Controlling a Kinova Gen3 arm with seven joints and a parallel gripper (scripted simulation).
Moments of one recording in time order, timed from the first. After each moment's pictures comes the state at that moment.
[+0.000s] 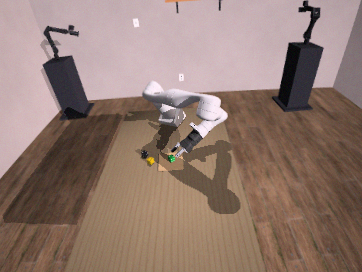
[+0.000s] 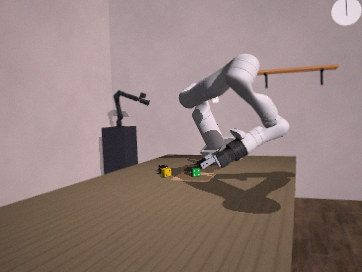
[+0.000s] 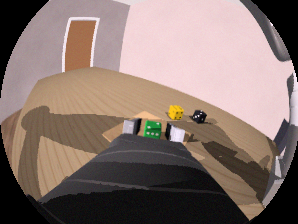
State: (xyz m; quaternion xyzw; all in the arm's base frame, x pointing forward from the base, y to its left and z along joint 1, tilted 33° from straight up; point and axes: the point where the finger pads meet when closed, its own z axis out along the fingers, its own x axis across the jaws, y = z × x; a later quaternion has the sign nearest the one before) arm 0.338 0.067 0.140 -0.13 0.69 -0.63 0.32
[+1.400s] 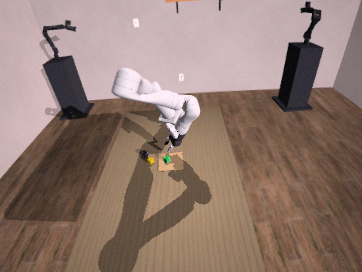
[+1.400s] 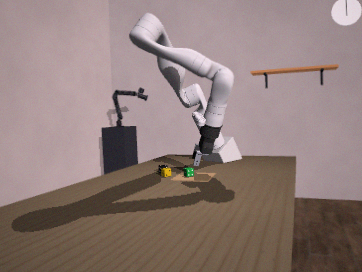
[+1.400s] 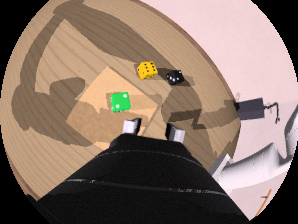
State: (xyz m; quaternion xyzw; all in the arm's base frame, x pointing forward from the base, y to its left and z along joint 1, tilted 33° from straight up) arm 0.296 0.025 0.140 -0.17 0.93 -0.31 0.04
